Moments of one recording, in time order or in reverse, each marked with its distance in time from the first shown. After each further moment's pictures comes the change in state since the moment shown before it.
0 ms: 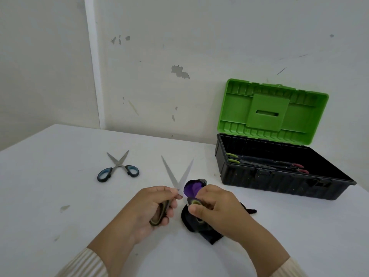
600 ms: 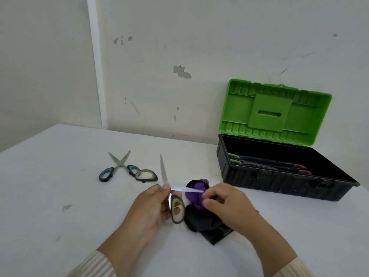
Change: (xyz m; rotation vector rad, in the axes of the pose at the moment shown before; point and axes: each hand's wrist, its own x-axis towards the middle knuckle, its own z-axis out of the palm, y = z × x) left_hand 0.010 -0.017 0.008 -0.177 0.151 0.145; right_hand -0.001 0.014 -0.006 0.095 0.138 0.124
